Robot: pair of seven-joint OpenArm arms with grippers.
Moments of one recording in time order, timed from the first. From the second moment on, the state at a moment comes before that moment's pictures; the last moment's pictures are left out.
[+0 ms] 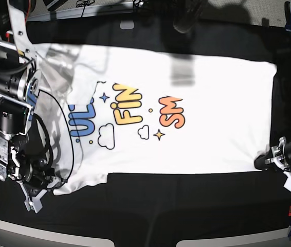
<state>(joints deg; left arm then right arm) -37.4 -29.7 2.2 32.2 -54.9 -42.3 51.7 43.4 19.8 13.2 35.0 10.6 34.8 -38.3</state>
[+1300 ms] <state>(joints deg) 6.6 -30.4 2.5 92.8 -25.2 -27.1 48.5 -9.9 19.3 23.8 91.7 27.1 39.5 -47.2</state>
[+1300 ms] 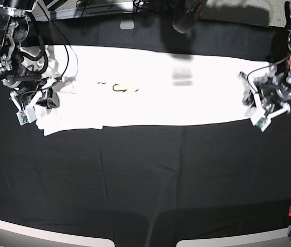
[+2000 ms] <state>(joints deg) 12.2 -31.6 2.5 106.3 -24.2 -23.8 56.3 -9.9 19.3 23.8 100.1 31.8 39.6 -58.2</state>
